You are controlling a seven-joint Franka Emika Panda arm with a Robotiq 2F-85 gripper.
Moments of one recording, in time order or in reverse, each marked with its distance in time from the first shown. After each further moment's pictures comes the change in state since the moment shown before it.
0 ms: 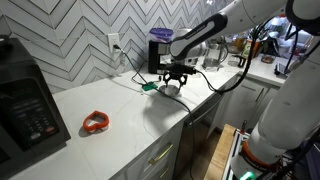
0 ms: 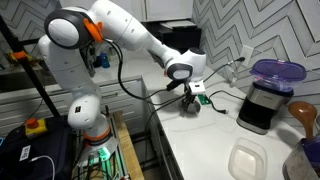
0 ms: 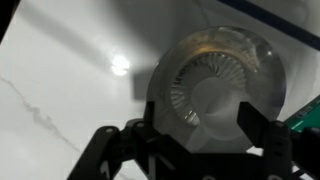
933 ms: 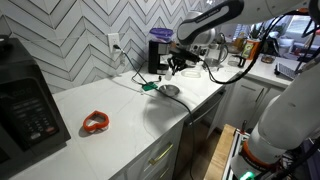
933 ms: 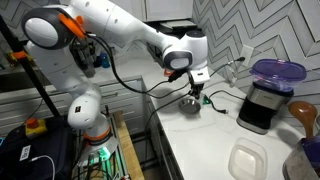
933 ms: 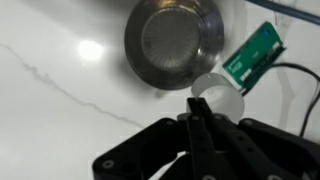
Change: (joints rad) arm -0.005 -0.137 -0.057 0.030 0.031 0.017 0.016
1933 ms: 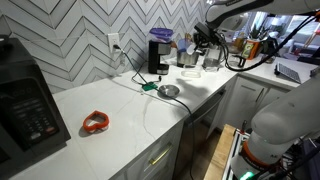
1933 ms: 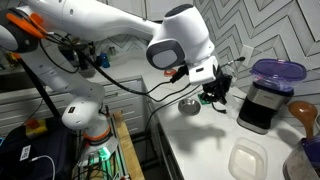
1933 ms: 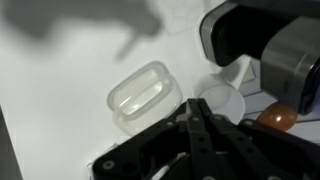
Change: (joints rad) arm -0.233 -0.160 -0.077 0.002 -0.059 0.179 0.110
